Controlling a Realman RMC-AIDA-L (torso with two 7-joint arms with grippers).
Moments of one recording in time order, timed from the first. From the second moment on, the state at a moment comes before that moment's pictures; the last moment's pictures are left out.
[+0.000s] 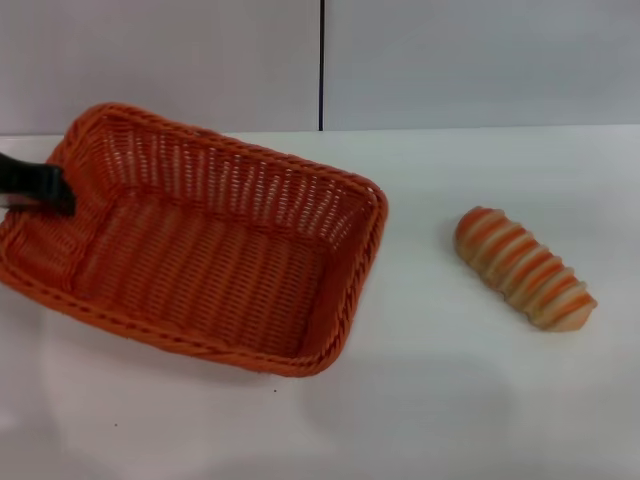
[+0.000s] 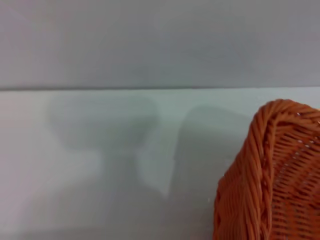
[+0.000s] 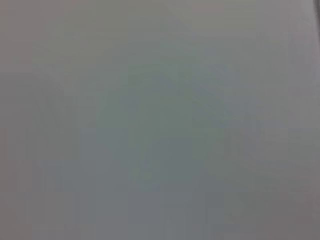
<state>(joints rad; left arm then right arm) -0.52 -2.08 0.99 1.44 2.77 1.60 -2.89 0.64 1.83 -0.46 -0.07 -1.14 -1.31 0.62</state>
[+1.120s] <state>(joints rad) -0.23 -2.08 1.02 1.51 2.38 1.58 -2.89 0.71 1.88 -0.47 -0.07 -1.23 -1.30 0.62</state>
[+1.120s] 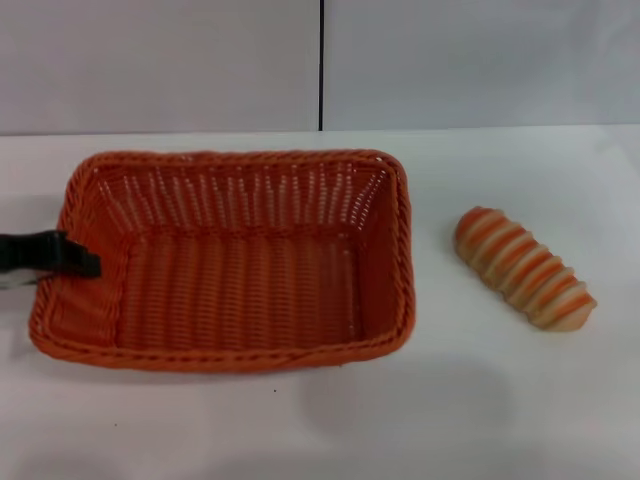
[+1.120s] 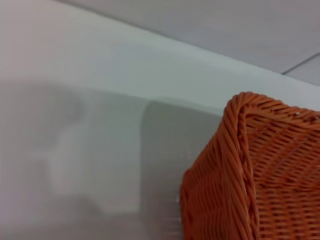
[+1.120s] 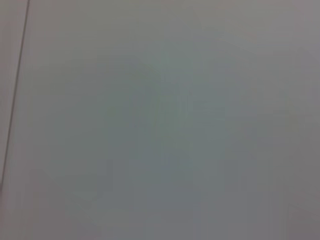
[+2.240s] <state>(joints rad) -0.18 -2.06 1.08 1.39 2.27 1.56 -2.86 0.70 1.88 -0.46 -0.07 -1.23 -1.31 0.62</state>
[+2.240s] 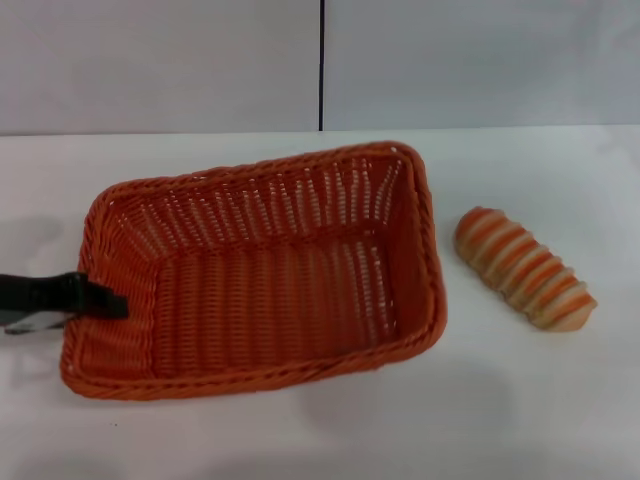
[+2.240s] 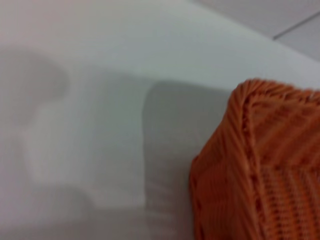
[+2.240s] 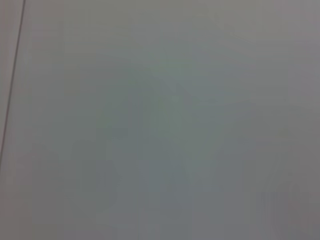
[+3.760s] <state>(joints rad) -0.25 -1.96 0.22 0.86 1.69 1.74 -1.87 0.54 2.01 -0.58 -1.32 -2.17 -1.48 2.05</state>
